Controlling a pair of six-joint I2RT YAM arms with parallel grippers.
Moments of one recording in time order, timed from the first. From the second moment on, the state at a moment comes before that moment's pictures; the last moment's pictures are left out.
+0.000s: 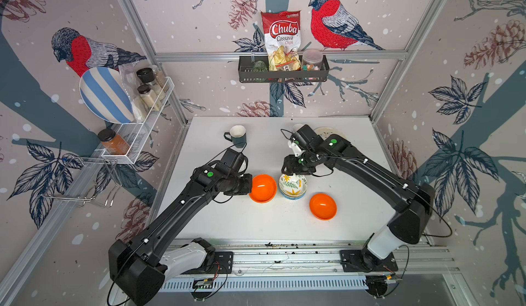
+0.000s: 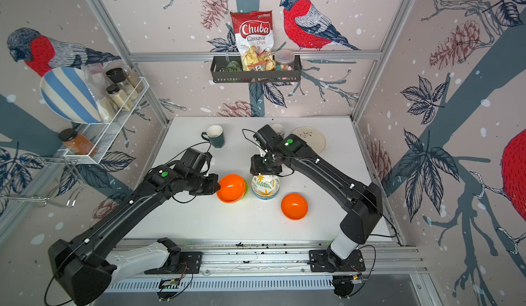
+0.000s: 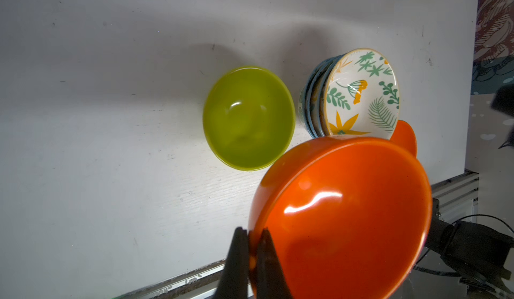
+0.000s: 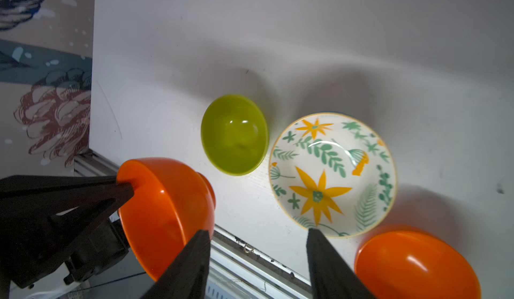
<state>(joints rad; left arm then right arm) -0.55 1.15 1.08 -1.01 0.18 -0.54 0.78 1.60 1.60 -1.08 -0.16 0.57</state>
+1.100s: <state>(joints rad) -0.55 1.36 1.03 -0.85 0.05 -0.57 0.52 1.35 1.34 -1.02 -0.24 0.54</state>
